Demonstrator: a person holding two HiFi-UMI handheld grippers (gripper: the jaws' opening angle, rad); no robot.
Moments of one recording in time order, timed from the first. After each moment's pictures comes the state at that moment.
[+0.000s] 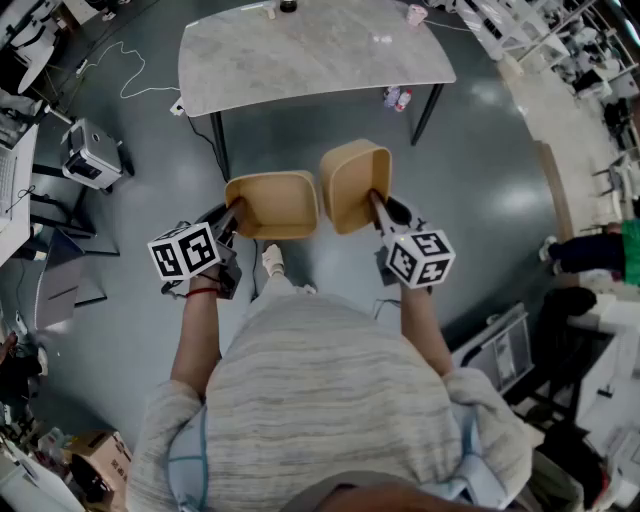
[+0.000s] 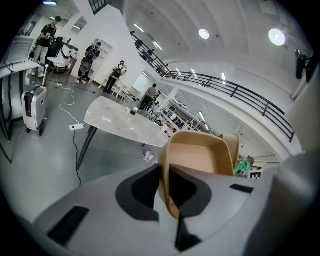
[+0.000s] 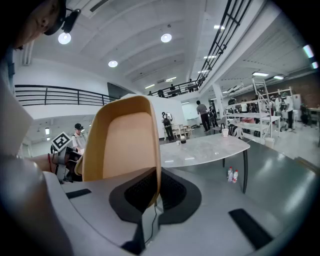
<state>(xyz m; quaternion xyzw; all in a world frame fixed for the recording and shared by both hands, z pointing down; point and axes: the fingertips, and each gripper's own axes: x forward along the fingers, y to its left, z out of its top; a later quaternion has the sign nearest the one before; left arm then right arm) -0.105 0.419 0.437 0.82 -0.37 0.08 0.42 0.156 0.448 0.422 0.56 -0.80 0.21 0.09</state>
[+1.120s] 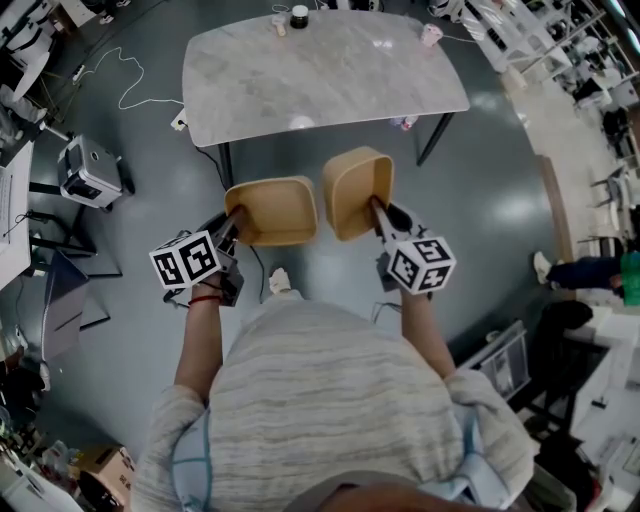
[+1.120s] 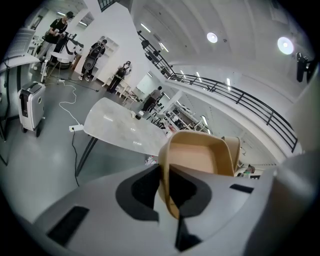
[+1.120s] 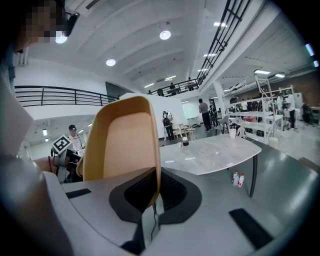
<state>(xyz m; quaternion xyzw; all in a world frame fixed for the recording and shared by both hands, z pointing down) -0.151 0.294 0.444 0.81 -0.37 0.06 0.44 0.115 0.322 0.422 0.56 -0.80 0.22 0.08</state>
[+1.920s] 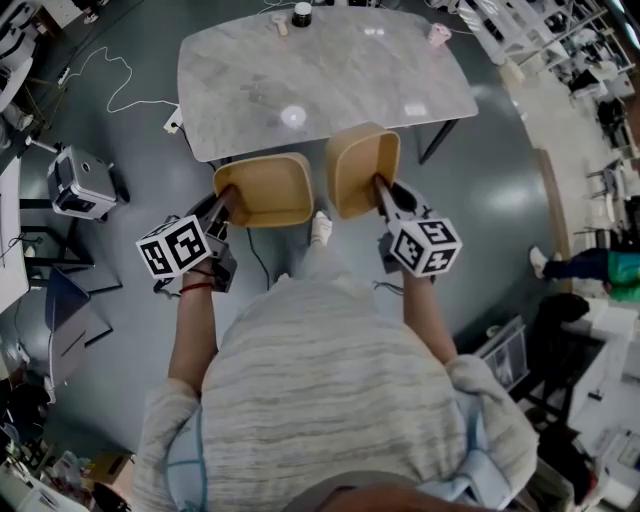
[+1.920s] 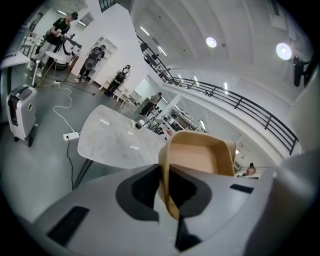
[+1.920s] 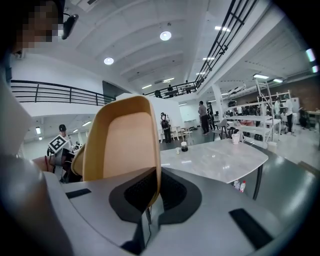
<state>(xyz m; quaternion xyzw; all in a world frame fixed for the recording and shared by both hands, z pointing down) -0.182 0.171 0.430 0.82 -0.37 0.04 0.43 0.096 0.204 0.411 0.58 -0.79 0.20 0.08</state>
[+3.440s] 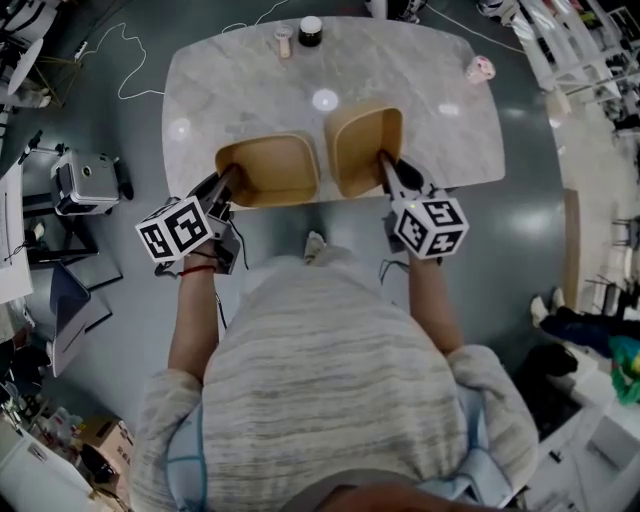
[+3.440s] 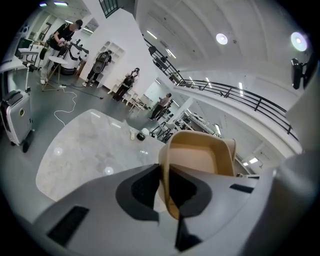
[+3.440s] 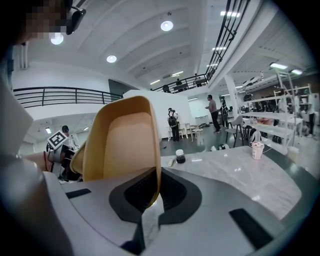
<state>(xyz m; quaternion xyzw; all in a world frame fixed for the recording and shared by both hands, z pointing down) -0.050 -0.094 0.431 0.78 -0.44 0.04 0.44 0.222 -0.106 0.419 0.51 -0.83 0.20 0.10</state>
